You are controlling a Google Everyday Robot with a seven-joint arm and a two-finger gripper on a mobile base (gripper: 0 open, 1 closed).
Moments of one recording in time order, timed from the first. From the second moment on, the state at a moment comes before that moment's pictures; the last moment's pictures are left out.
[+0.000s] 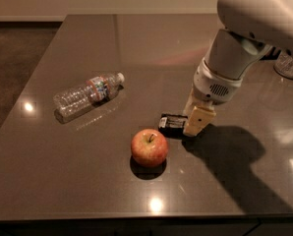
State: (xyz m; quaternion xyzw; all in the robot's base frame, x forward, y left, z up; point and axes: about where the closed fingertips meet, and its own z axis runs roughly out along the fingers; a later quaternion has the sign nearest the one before) arm 0.467 -0.124 0.851 -0.62 0.78 0.12 0.08
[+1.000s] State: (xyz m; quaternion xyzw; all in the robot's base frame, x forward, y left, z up) arm 0.452 -0.120 0.850 -0.61 0.77 0.13 0.08
